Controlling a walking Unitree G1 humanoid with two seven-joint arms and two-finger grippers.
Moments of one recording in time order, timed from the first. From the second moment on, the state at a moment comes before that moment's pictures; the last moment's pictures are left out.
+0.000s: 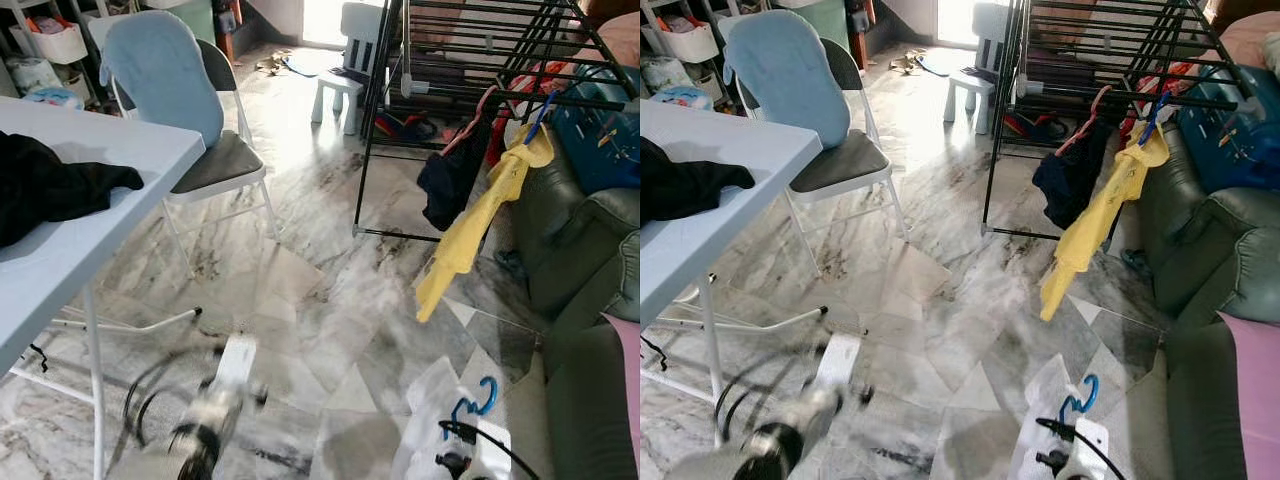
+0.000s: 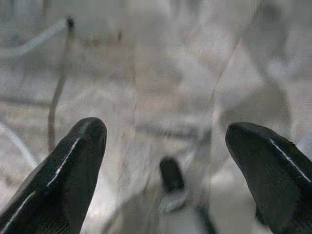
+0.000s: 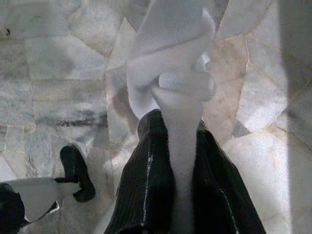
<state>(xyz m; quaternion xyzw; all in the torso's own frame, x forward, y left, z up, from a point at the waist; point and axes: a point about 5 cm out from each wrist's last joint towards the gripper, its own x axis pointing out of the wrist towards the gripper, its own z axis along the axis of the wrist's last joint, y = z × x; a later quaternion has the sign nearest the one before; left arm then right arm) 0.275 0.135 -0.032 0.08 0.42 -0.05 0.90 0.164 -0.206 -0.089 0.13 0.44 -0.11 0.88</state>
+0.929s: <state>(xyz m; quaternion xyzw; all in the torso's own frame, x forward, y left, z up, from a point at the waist) 0.248 0.210 -0.044 0.15 0.45 0.00 0.88 0.163 -0.211 -0.088 0.12 0.43 -0.12 0.89</state>
